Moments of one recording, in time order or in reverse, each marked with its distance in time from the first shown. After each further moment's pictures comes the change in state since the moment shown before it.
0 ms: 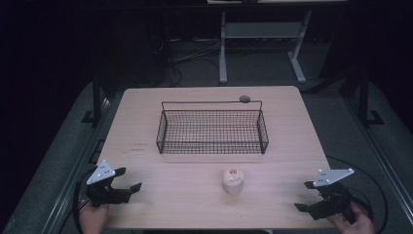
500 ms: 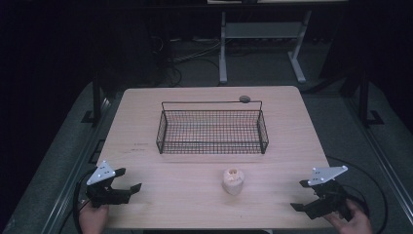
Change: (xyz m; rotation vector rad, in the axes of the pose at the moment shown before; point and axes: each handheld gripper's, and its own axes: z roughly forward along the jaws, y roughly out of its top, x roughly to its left) left arm -0.001 -0.001 0.000 0.002 0.005 0.002; right arm 0.006 0.017 0.001 0.020 0.025 -0.052
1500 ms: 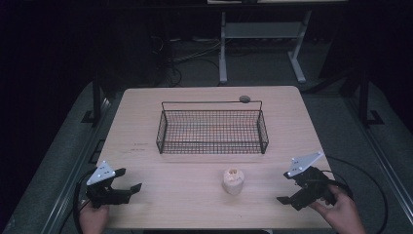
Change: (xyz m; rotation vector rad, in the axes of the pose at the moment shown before) left arm -0.001 0.000 0.000 -0.003 -0.002 -0.009; right arm 0.009 0.058 0.009 0.075 0.058 -0.122
